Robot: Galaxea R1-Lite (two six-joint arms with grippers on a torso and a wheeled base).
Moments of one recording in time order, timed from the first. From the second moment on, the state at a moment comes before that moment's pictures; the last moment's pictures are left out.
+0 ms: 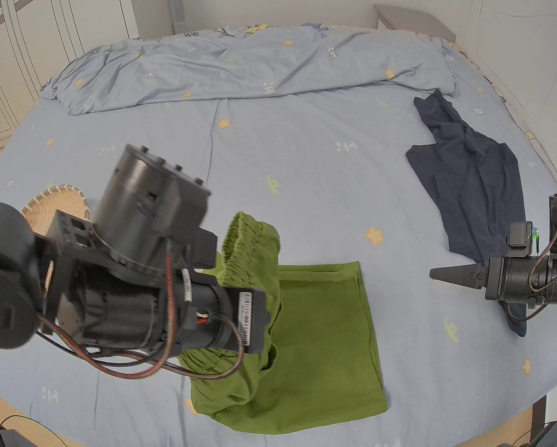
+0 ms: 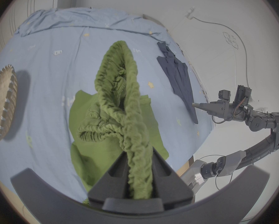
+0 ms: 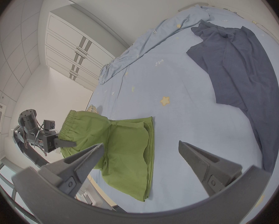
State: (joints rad) left arm -0.85 1.59 -1.11 0.25 0.10 -0.54; right arm 0.22 1.44 -0.61 -0.28 0.47 0.32
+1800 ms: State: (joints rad) left arm -0.69 1.77 -0.94 -0.20 -0.09 -0.78; right arm 0.42 1.48 -0.64 -0.29 0.47 0.33
